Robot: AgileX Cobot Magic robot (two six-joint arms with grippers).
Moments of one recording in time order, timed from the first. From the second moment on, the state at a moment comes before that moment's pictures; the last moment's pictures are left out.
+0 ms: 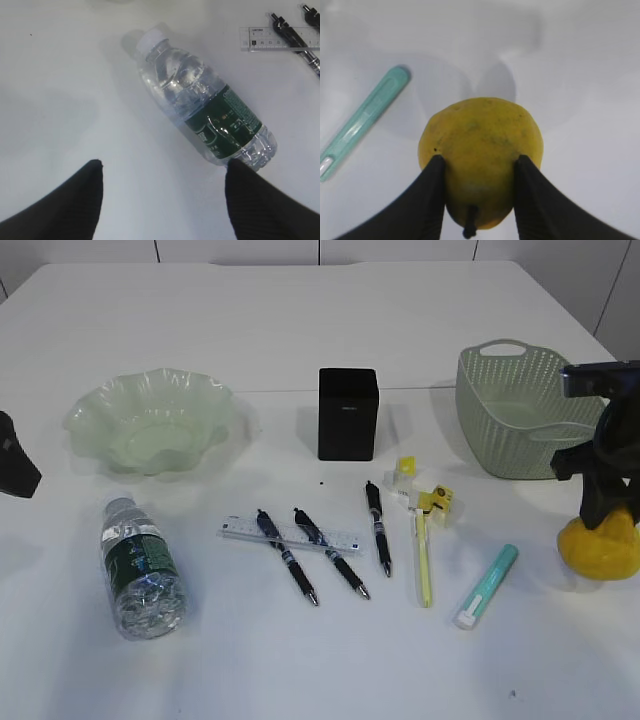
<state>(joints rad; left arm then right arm) -0.13 1.35 -0.97 -0.15 0.82 0.11 0.02 1.80 -1.25 -0.08 1.03 0.05</state>
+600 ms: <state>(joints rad) -0.26 1.32 -0.97 -0.26 0.78 0.35 0.02 1.60 -1.25 0.45 1.12 -0.16</state>
